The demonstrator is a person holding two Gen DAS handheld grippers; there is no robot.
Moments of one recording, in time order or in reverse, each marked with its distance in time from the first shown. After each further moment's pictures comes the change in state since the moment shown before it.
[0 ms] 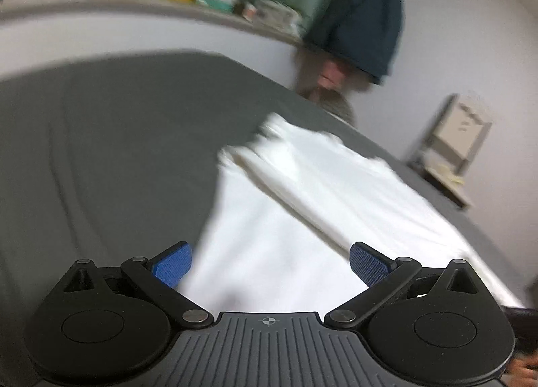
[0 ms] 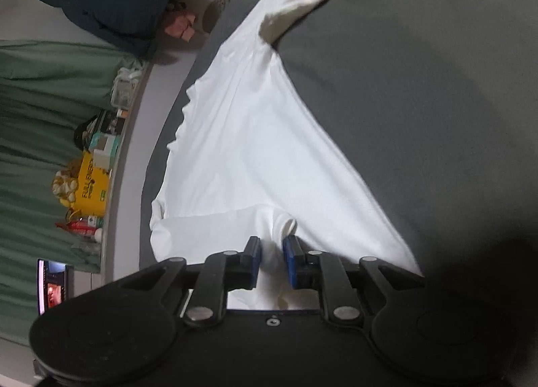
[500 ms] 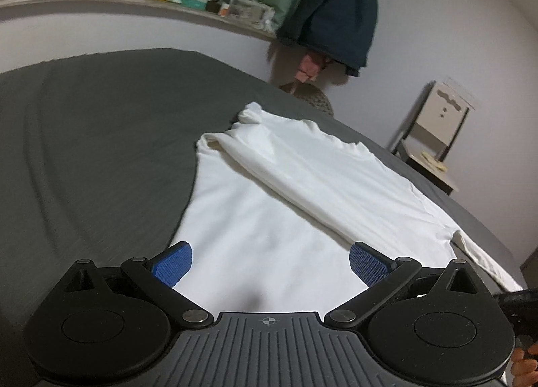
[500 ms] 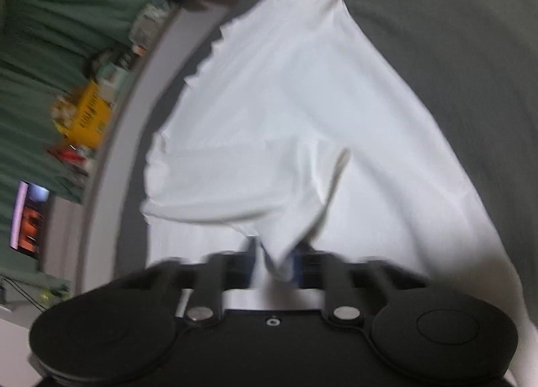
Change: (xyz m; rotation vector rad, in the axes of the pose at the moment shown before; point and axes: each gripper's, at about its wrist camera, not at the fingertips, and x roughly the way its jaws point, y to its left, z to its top) left arm 0.025 -0.005 -0.018 0.088 -0.003 -0.039; right arm 0.023 0.031 -0.031 -0.191 0.146 -0.003
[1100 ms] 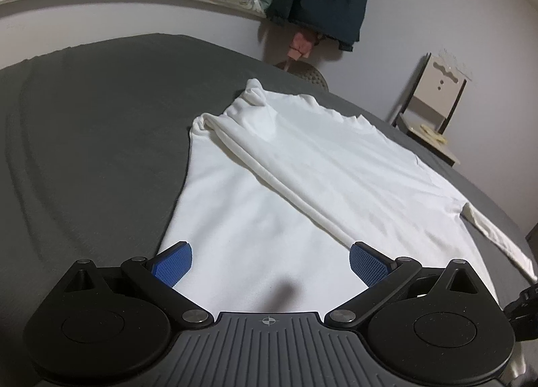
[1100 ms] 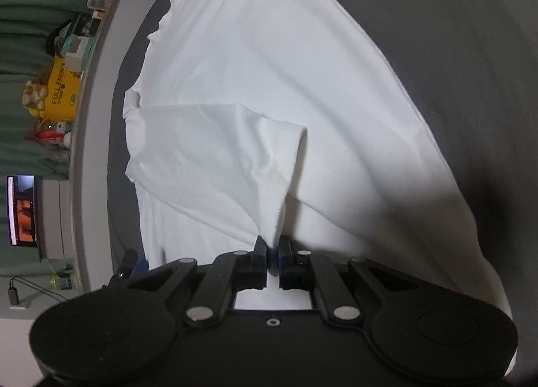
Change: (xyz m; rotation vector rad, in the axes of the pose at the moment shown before) left arm 0.023 0.000 -0.003 0.059 0.073 0.011; right arm -0.010 -0.011 0.010 0.090 0.239 -0.111
